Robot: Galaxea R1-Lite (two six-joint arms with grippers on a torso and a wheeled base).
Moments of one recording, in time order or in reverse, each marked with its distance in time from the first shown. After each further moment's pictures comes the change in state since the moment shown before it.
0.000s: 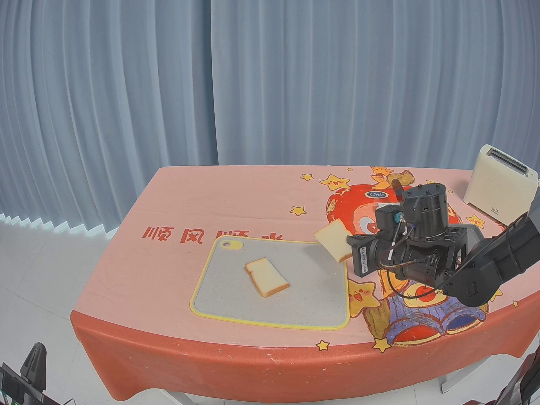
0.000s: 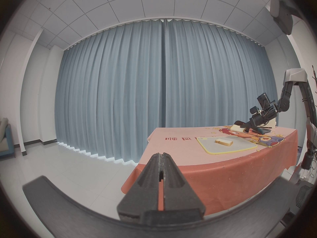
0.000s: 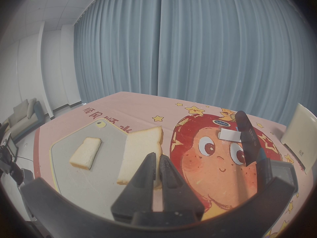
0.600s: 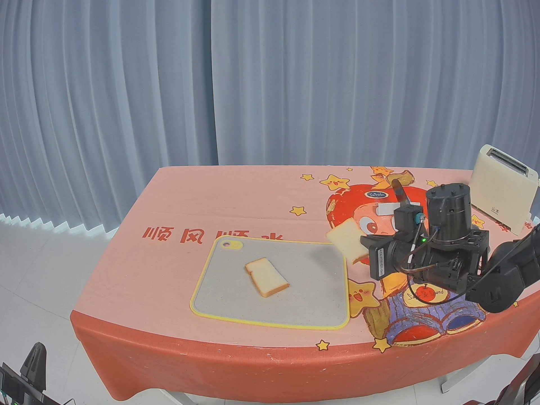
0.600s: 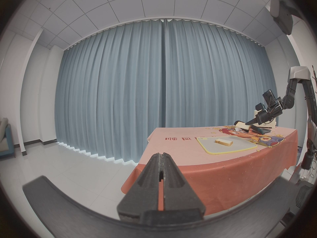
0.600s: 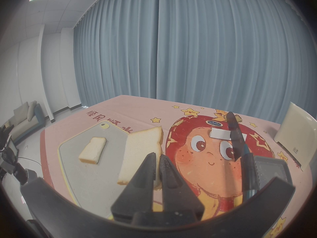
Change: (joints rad) left arm 0.000 0.000 0.000 0.000 0.000 0.000; right arm -0.004 -0.109 0.088 -0.001 -0.002 0.009
